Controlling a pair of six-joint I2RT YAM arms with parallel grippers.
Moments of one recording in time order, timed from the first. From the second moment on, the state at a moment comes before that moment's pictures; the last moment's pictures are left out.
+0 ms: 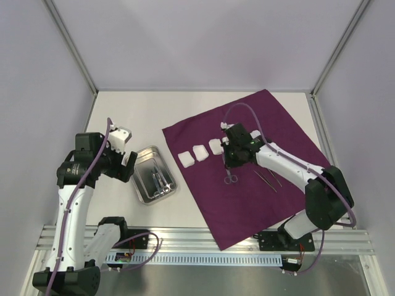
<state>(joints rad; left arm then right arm) 0.03 0.85 1.06 -1.09 0.29 0.39 0.57 1.52 1.03 -0.60 -0.02 0.33</state>
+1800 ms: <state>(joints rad) 0.03 0.84 1.05 -1.05 0.05 0.35 0.86 1.59 1.39 -0.57 0.07 0.38</state>
